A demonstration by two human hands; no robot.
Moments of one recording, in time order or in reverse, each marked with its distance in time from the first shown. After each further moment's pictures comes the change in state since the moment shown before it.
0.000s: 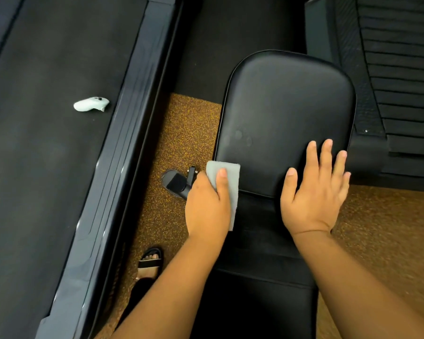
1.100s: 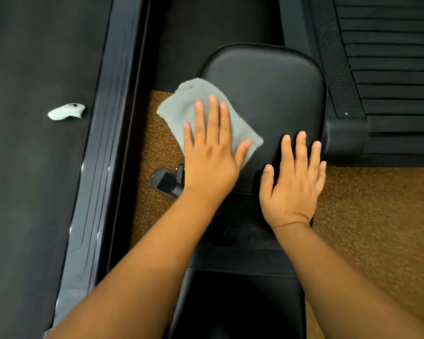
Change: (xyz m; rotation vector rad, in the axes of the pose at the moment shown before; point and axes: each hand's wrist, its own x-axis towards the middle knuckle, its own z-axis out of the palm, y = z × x) left_hand 0.057 0.055 0.023 0.595 0.101 0.655; right_hand 0.001 0.002 0.001 -0.018 -0.012 -0.004
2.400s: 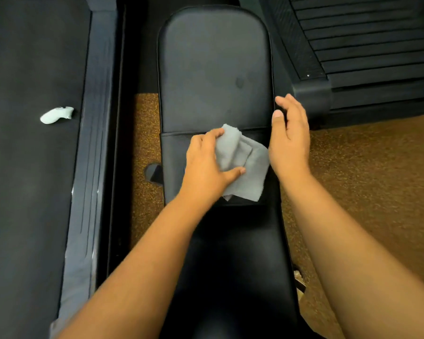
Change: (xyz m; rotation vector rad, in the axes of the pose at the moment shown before) left_hand -0.134 0.050 -0.036 -0.703 -0.259 -0.124; right_hand -0.043 0.048 -0.044 0.784 0.138 0.179
